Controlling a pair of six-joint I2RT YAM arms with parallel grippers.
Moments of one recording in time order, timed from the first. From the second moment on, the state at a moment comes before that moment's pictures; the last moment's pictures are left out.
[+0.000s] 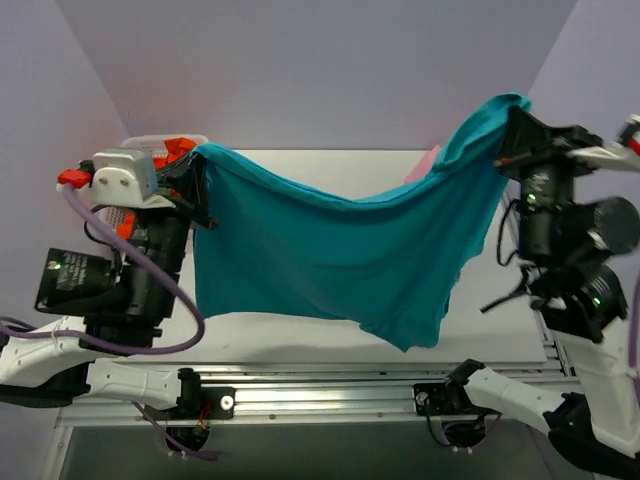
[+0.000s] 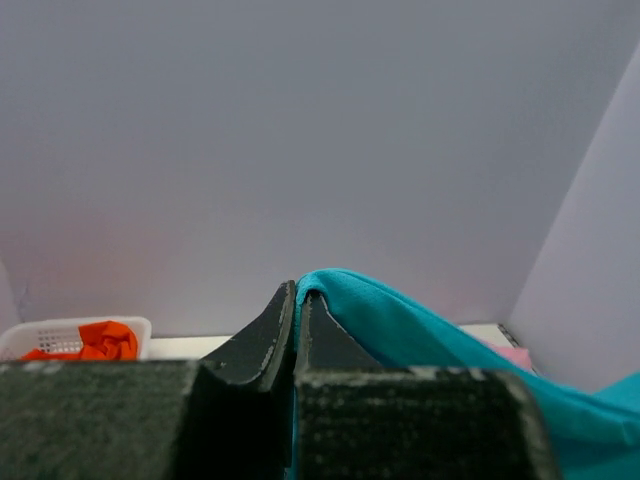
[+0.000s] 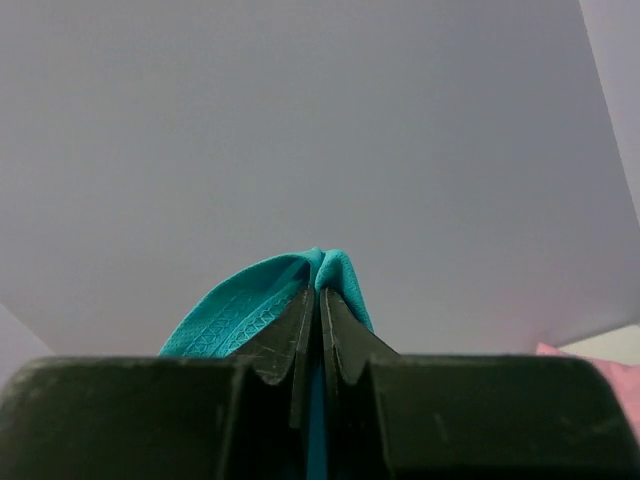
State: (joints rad) left arm -1.53 1.05 1.59 0.43 -1.17 0.76; right arm 0.61 0.94 1.62 -0.16 0.67 0.23
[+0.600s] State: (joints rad) left arm -1.08 0.85 1.38 0.06 -0.39 0.38; right arm 0.61 0.77 1.38 -0.01 0.34 0.12
